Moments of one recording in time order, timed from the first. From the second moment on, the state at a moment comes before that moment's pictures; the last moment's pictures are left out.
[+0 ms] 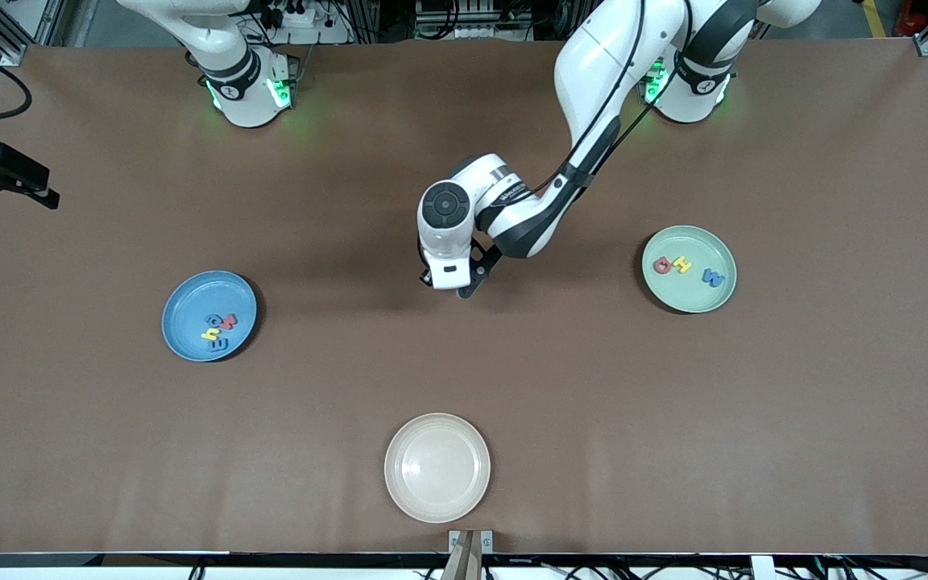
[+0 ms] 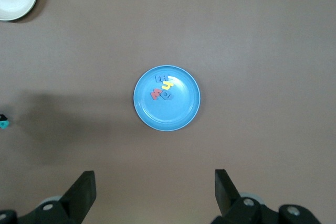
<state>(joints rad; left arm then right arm) -0.73 0.84 -0.19 -1.36 -0.01 2.14 -1.71 -0.04 0.01 -0.01 -1.49 0.02 1.49 -0.11</state>
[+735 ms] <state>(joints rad) -0.38 0.43 -0.19 -1.78 -0.04 1.98 -0.91 -0.04 0.01 -0.01 -1.49 0.02 1.49 -0.11</state>
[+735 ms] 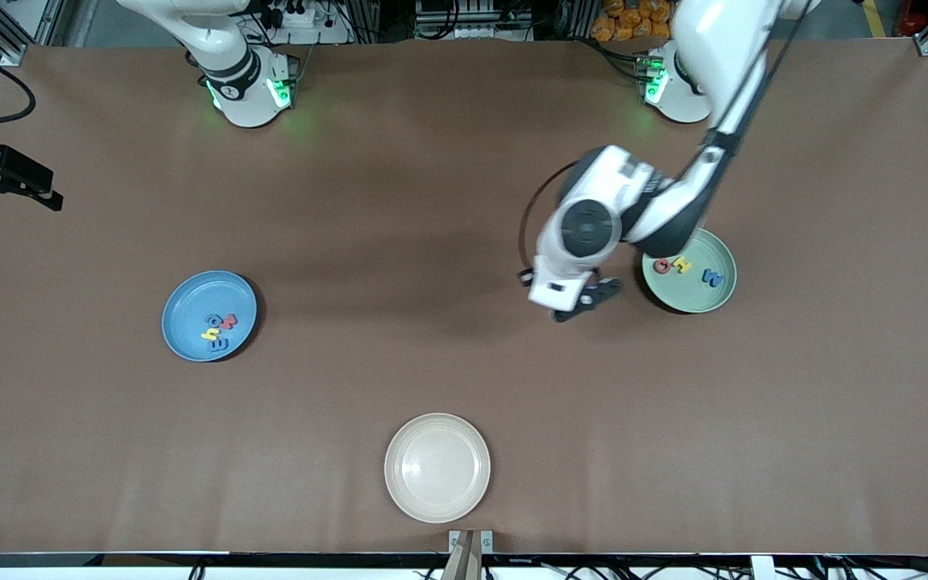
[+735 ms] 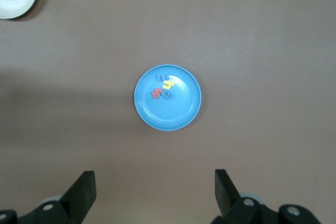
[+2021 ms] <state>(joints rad) -0.04 0.16 -0.19 -2.48 -0.04 2.51 -0.14 -0.04 0.01 -0.01 -1.49 0.02 1.49 -0.11</state>
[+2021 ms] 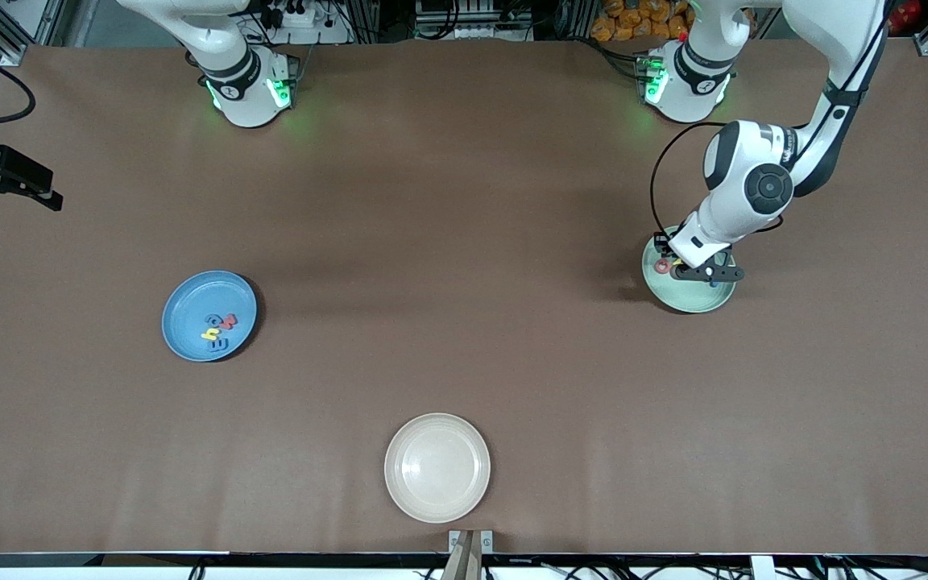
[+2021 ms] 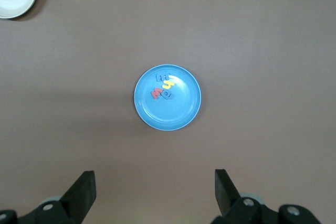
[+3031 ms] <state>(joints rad) -0.02 0.16 -0.19 -2.53 -0.04 2.51 -0.11 -0.04 0.01 -0.01 -1.49 0.02 1.50 -0.11</state>
